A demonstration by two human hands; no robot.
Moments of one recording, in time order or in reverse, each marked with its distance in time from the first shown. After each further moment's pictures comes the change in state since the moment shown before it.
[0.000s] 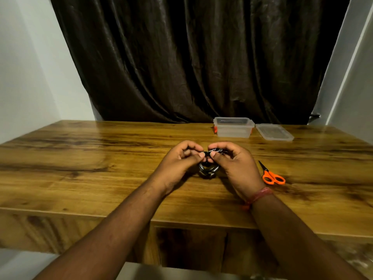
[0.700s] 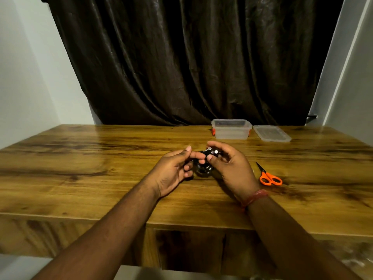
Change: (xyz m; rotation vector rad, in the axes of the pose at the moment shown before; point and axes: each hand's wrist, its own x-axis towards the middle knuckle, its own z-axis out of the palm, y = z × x) left_hand 0.000 0.008 -0.004 -0.203 -0.019 -0.181; right_hand 0.000 0.003 0.000 -0.133 0.000 -0.044
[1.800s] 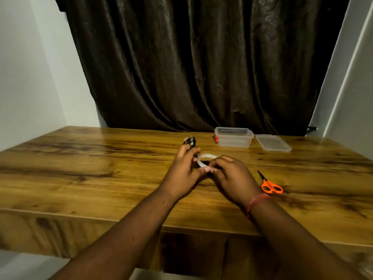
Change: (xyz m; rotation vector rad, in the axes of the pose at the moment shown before) left_hand 0.009 -0.016 -0.001 1.018 0.220 0.396; right_hand 0.004 -0.006 -0.009 -0.967 -0.168 -0.286
